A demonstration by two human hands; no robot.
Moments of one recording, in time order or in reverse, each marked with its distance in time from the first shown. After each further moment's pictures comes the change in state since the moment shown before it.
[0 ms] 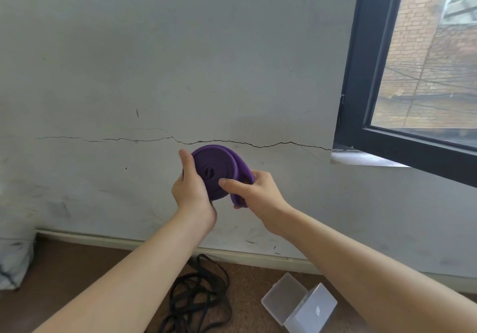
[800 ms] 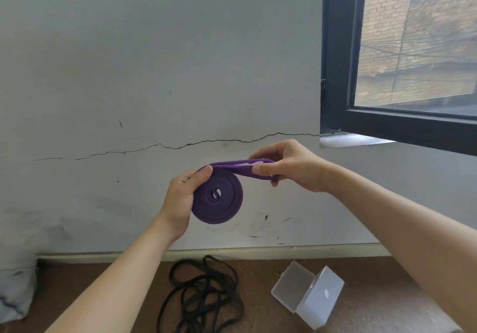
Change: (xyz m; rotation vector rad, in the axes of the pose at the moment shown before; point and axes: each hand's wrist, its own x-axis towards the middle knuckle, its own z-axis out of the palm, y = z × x) left_hand 0.024 0.008 -0.036 0.505 -0.697 0.172; right_hand 0.010 -0.025 -0.097 -0.258 -0.165 -0.042
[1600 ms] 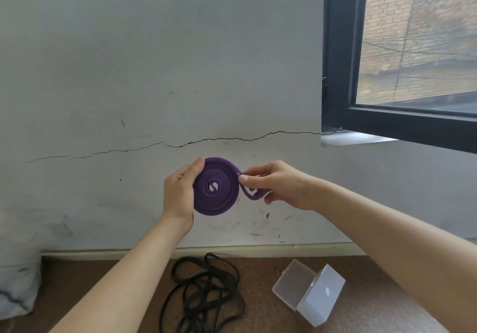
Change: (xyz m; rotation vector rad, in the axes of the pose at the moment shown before) left_hand 0.007 -0.006 0.008 -0.058 0.314 0.039; right_hand -0.006 0.012 0.036 0.122 -0.077 0.221
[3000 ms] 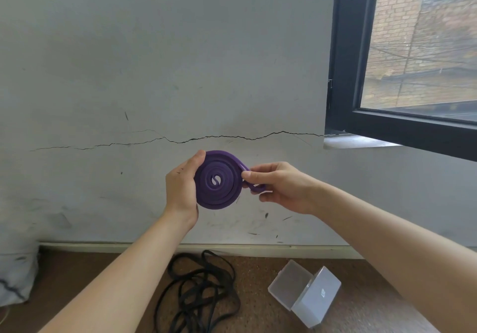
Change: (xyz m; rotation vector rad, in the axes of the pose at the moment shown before) left_hand -0.010 0.013 0.008 -0.089 0.040 -0.033; right_hand 0.000 0.001 0.006 0.296 -0.025 0.044
